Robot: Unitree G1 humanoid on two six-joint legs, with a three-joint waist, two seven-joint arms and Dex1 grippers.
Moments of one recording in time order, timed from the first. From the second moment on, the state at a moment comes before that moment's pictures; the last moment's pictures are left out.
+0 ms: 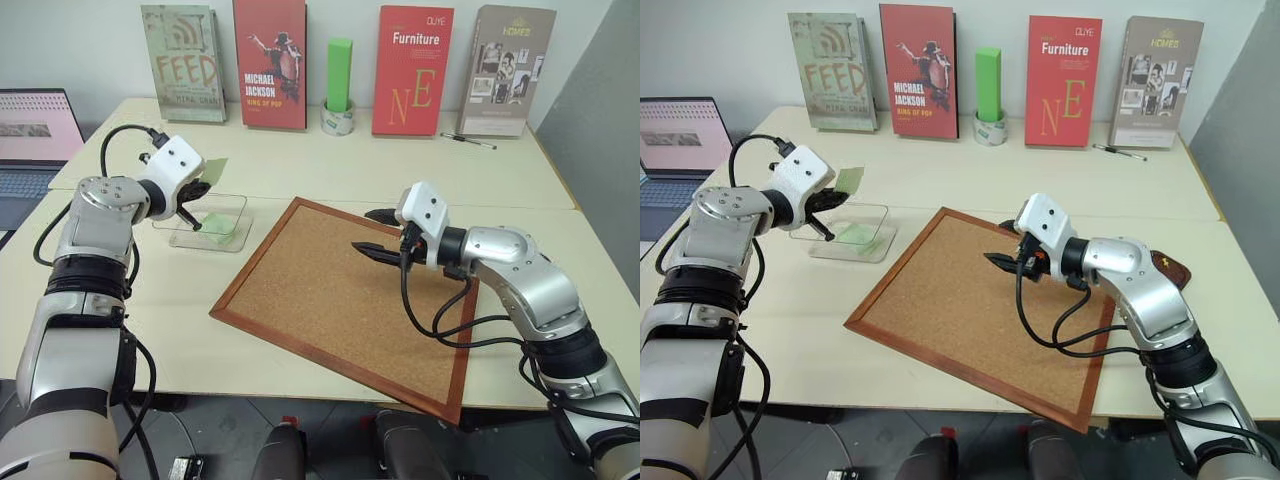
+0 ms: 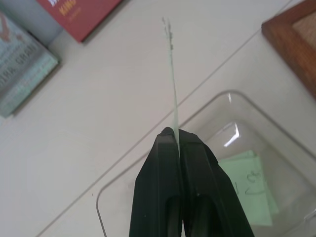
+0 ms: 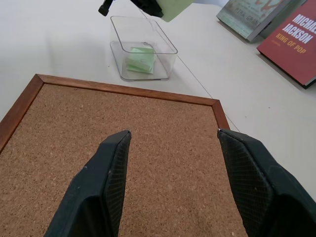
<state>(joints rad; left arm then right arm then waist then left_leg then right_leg) -0.96 0.78 -0.09 0.83 0.13 0.13 -0.79 -0.63 -0.53 0.25 -0.24 0.27 0.54 0.76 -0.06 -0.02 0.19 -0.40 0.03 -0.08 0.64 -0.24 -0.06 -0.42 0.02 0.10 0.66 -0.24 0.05</state>
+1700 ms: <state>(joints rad) -0.96 0.85 -0.11 0.83 0.15 0.13 -0.99 -0.65 -0.49 0.17 -0.24 0.27 0.60 0.74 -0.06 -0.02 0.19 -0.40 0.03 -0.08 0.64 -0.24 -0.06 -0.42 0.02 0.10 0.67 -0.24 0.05</state>
